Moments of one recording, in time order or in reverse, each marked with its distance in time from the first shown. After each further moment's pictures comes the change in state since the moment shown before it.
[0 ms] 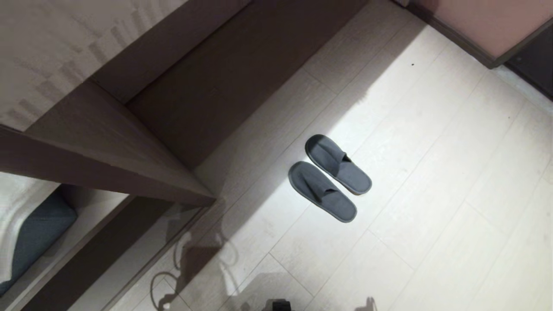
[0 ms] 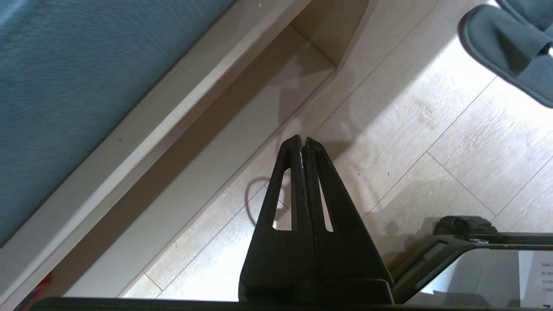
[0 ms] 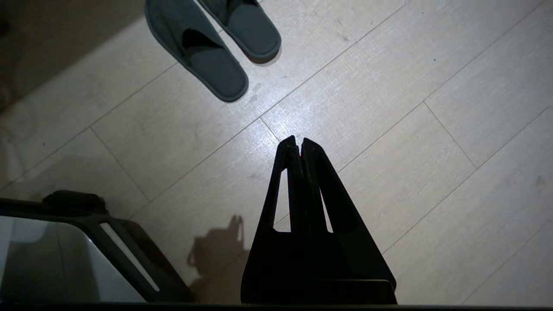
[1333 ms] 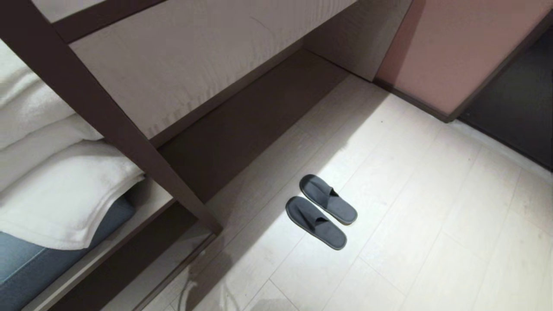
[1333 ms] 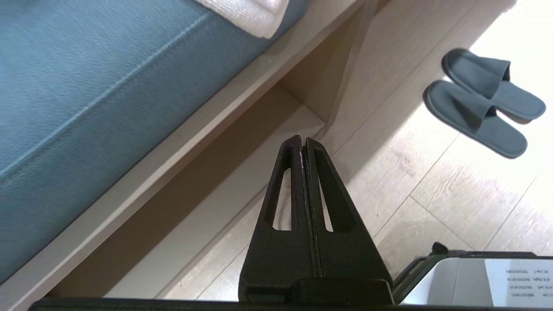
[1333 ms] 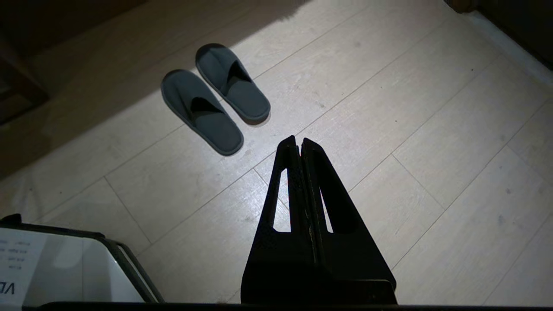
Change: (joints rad) left arm -0.004 -0.001 -0.002 0.002 0.000 0.002; right arm 0.000 0.001 0.000 -0.001 0.001 -0.001
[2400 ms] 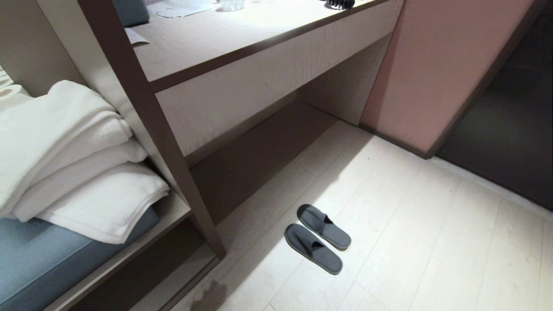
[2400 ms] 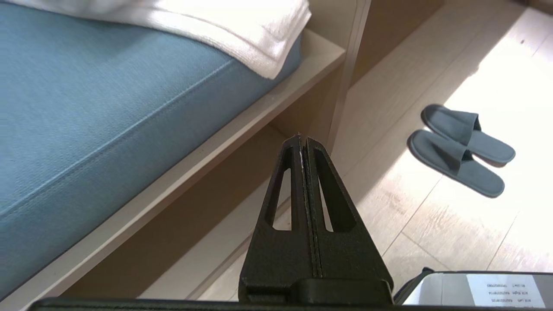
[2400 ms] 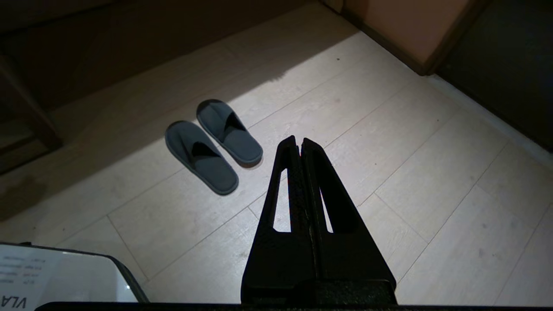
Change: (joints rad) left arm 0.000 0.000 0.001 -0.002 0.000 0.000; right arm 0.001 0.000 -0.001 0.001 0.000 -0.002
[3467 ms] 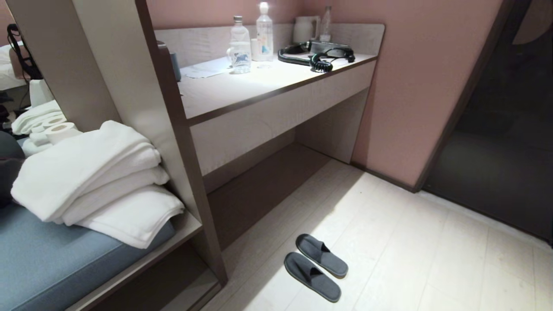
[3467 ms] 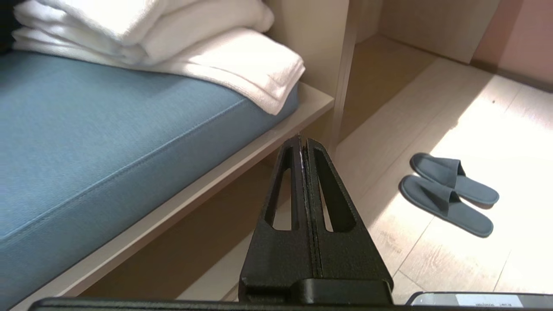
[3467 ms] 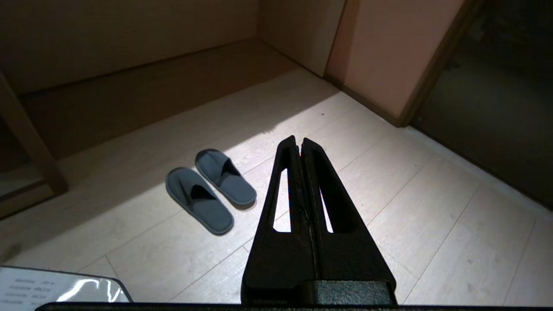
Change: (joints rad) left arm 0.000 0.000 0.000 -0.002 0.001 0.001; right arm 0.000 0.000 0.002 -0.003 0.000 0.003
